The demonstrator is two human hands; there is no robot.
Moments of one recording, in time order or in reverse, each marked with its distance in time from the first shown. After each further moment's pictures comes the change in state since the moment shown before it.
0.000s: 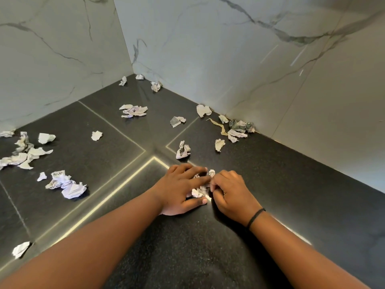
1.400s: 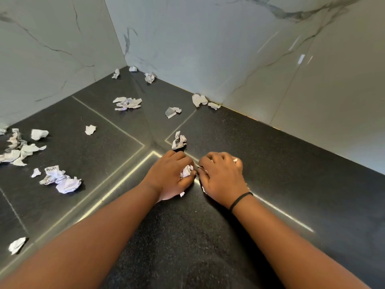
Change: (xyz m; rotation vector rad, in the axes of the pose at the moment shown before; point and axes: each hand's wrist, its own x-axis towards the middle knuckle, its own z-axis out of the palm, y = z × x) left_hand 0.002 -0.003 0.002 -0.107 0.227 -0.147; right_hand 0.014 -0.010 0.018 -0.347 0.058 0.136
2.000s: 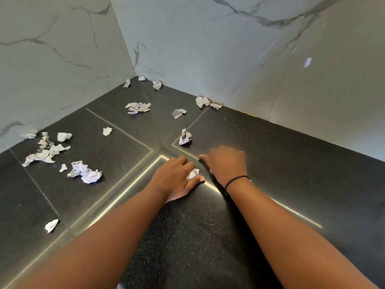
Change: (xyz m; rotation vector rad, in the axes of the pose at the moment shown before) left_hand -0.034 0.012 0.001 0.272 -0.029 0.006; right_hand 0.006 -0.008 -0.005 -0.133 0.045 0.113
